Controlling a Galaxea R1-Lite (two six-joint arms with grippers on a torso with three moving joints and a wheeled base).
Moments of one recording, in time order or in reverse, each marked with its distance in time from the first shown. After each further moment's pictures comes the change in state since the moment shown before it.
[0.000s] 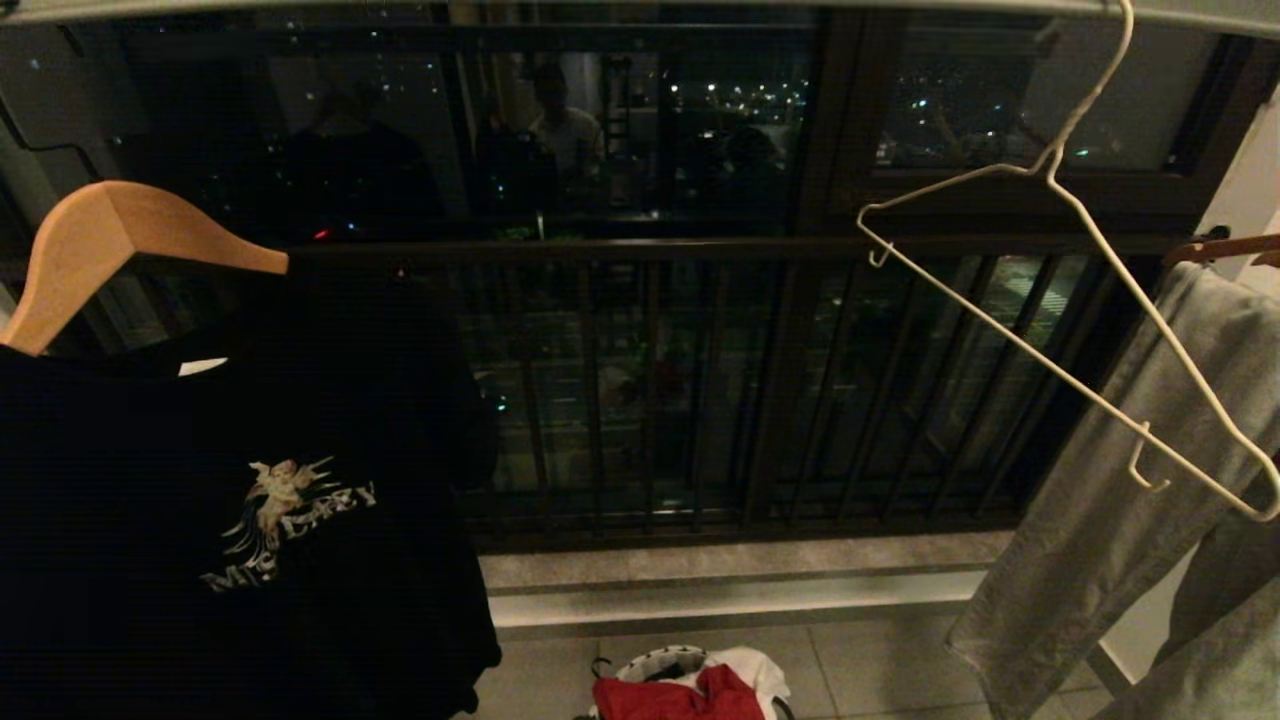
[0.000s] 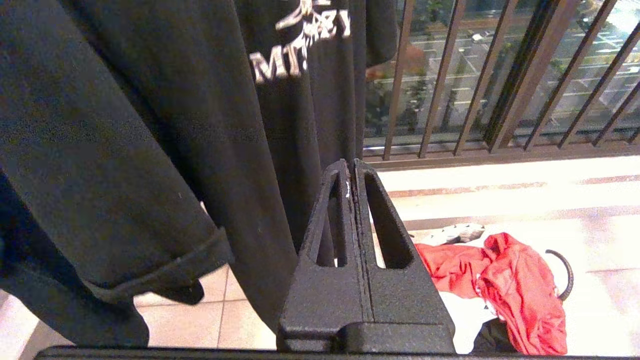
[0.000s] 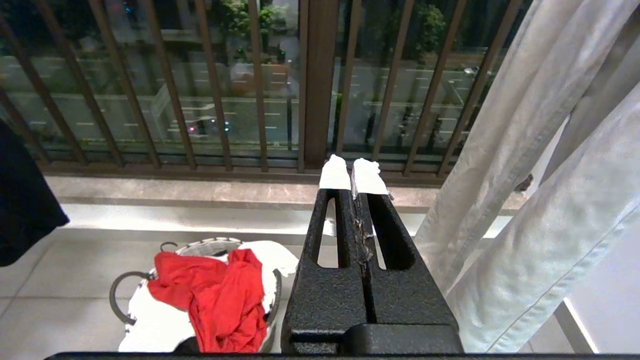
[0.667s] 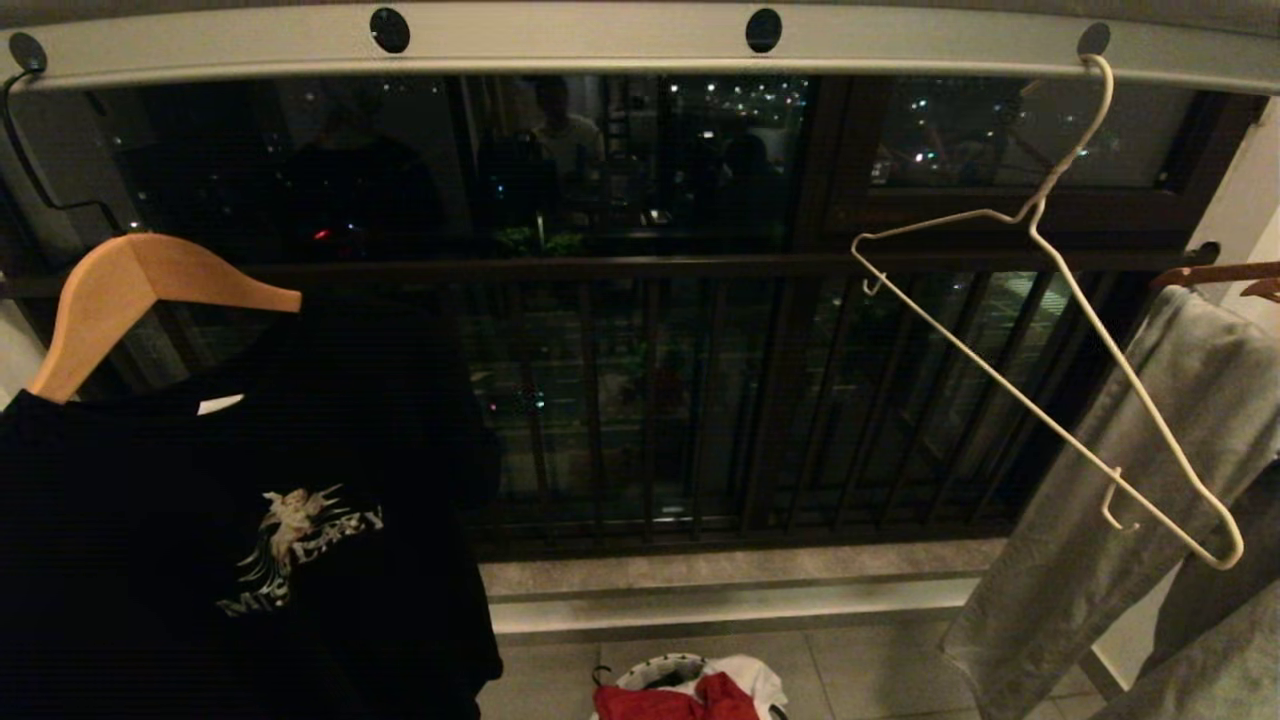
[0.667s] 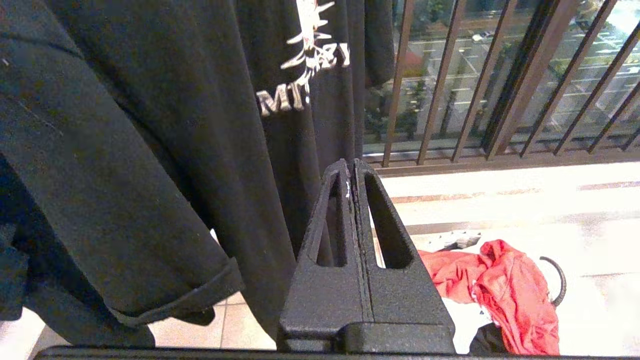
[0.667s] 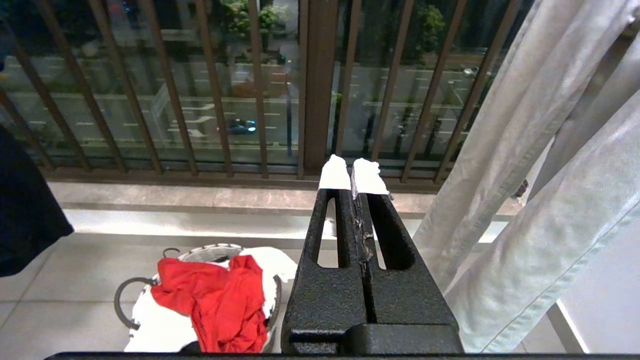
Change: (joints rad) left arm 0.000 0.000 0.000 0.000 0.001 0.000; right arm 0.000 0.000 0.000 0.000 0.000 -0.002
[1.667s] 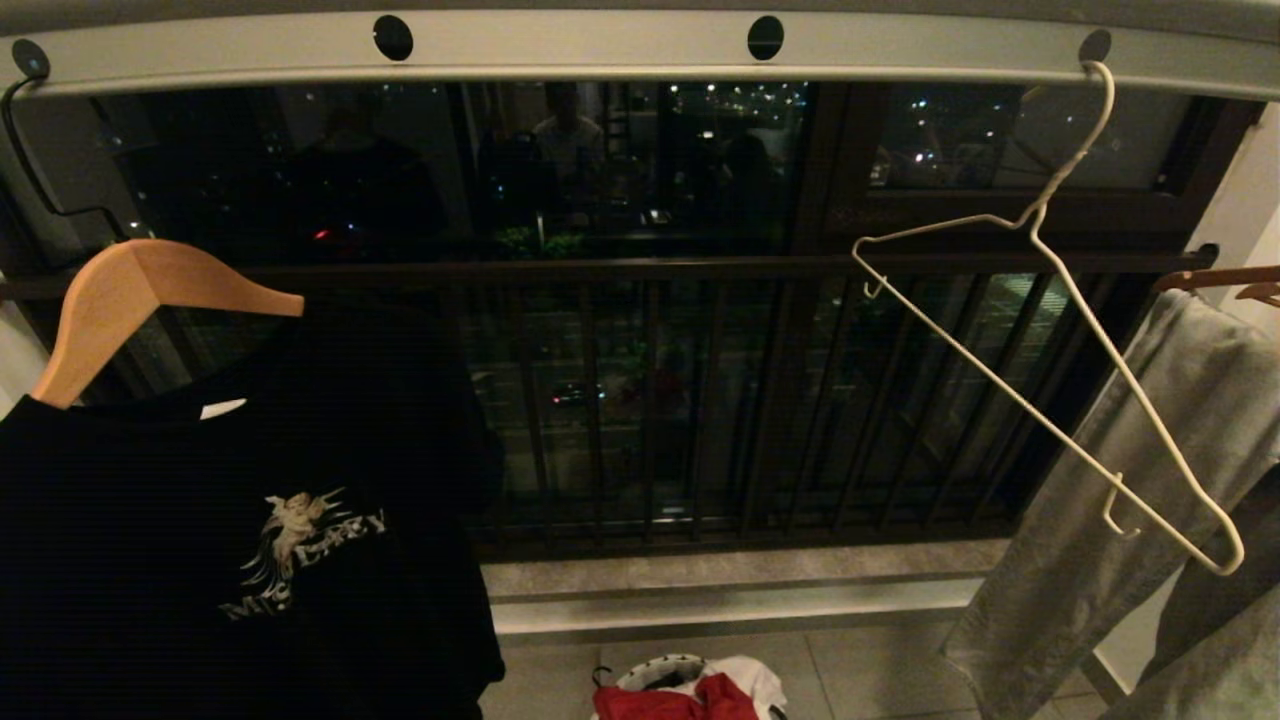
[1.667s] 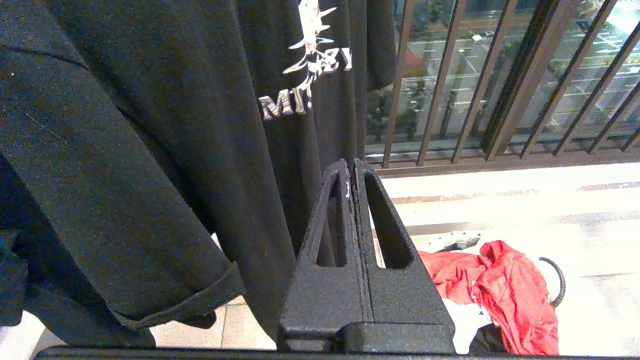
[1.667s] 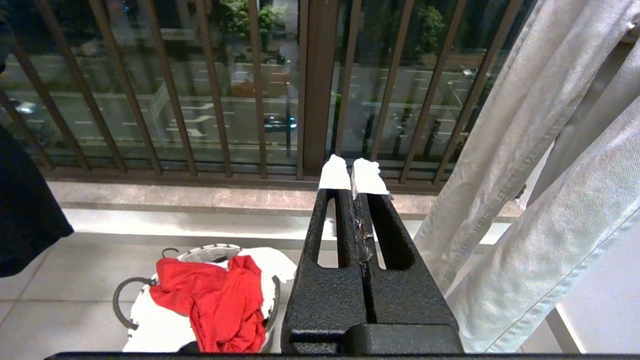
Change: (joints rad) left arm 0.000 0.000 0.000 0.000 0.000 0.000; right arm 0.000 0.000 0.000 0.000 0.001 -0.005
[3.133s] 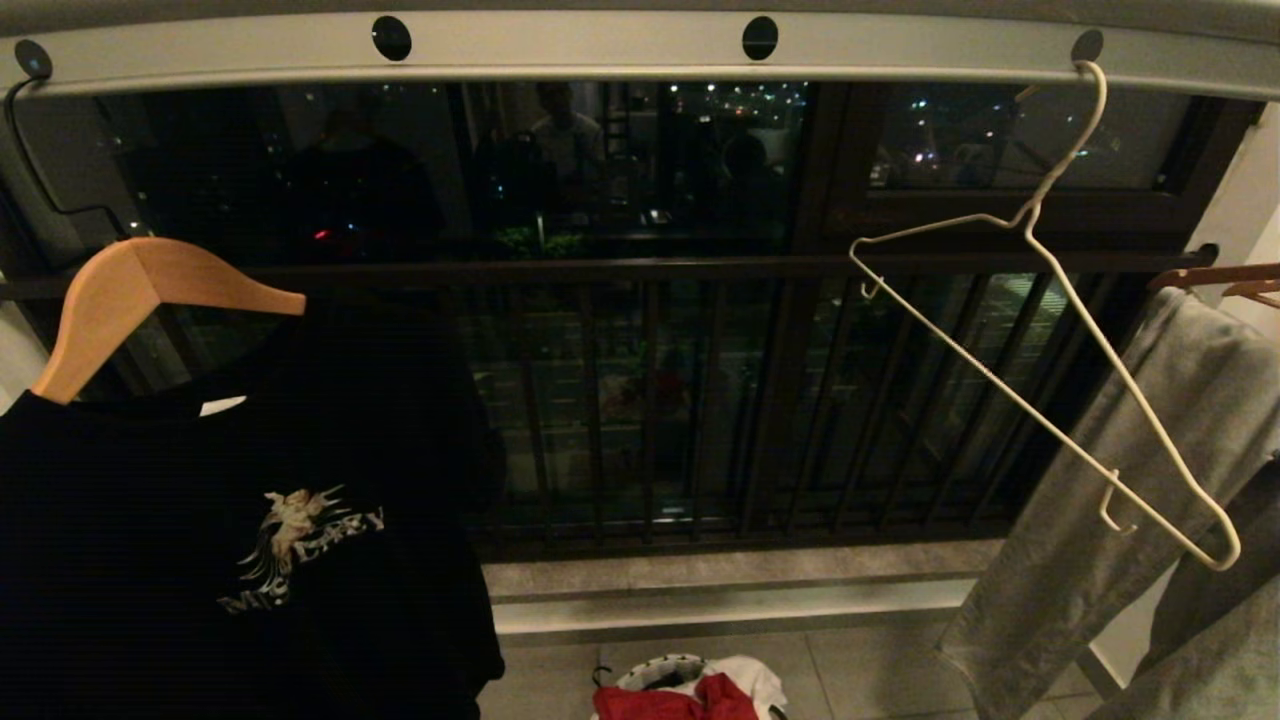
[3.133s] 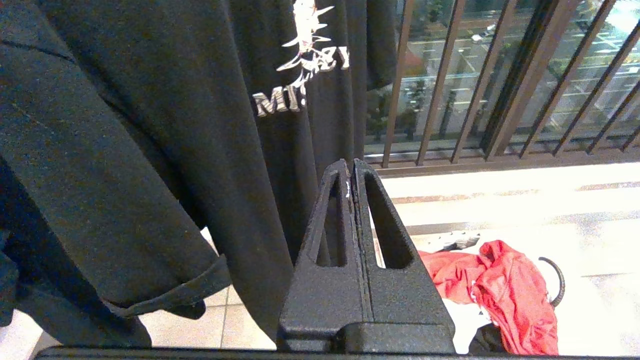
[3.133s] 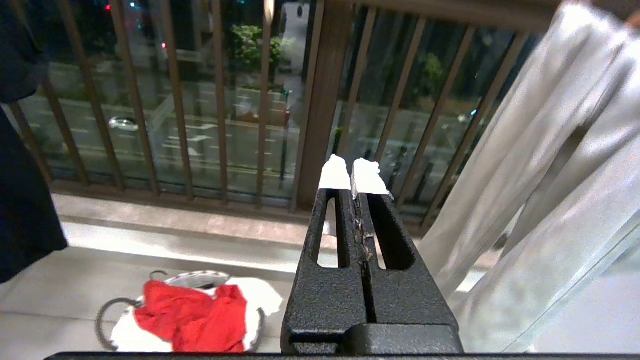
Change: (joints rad) left arm 0.000 0.000 0.000 0.000 0.000 0.000; right arm 0.000 0.045 -0.185 0.042 0.048 -0.085
